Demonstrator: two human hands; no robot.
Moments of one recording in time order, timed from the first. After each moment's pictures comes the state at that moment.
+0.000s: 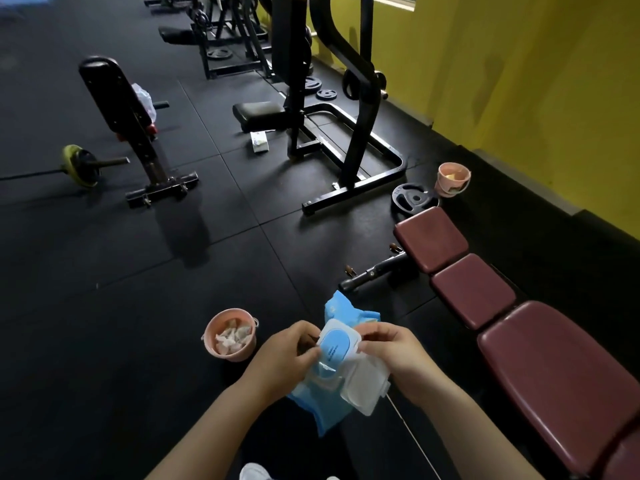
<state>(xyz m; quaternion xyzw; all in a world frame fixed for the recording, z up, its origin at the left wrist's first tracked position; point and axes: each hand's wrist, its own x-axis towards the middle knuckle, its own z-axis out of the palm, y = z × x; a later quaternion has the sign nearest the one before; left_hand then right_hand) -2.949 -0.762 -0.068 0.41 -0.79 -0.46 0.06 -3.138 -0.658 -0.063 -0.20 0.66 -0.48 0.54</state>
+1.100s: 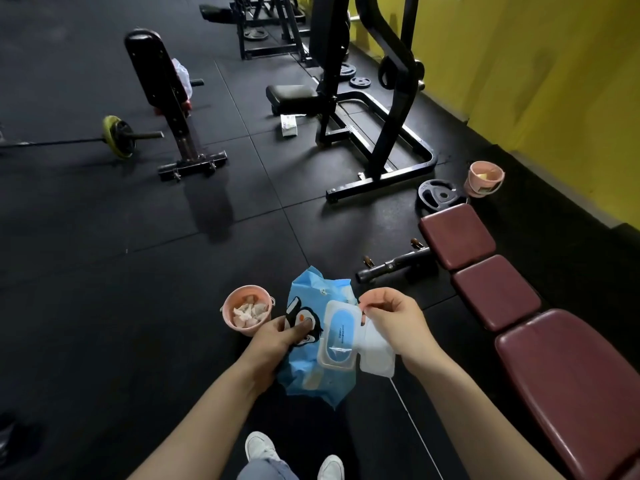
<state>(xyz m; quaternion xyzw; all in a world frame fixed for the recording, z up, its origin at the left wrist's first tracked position) -2.906 -0.757 -0.097 0.50 -0.37 -0.76 0.20 -3.110 -0.682 -0.055 -0.28 0.70 -0.48 0.45</state>
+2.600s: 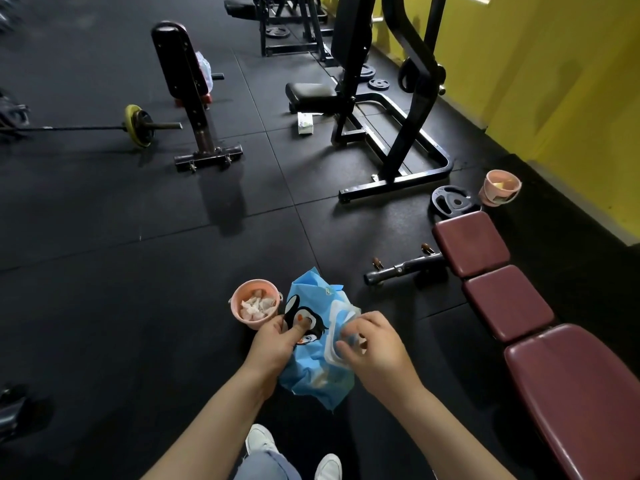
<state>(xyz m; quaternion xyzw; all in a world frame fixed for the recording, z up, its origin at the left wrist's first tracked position) -2.888 -0.740 -0.084 0.53 -0.41 -0.69 0.27 -3.056 -0.663 -0.072 -0.52 0.73 -0.31 0.31</state>
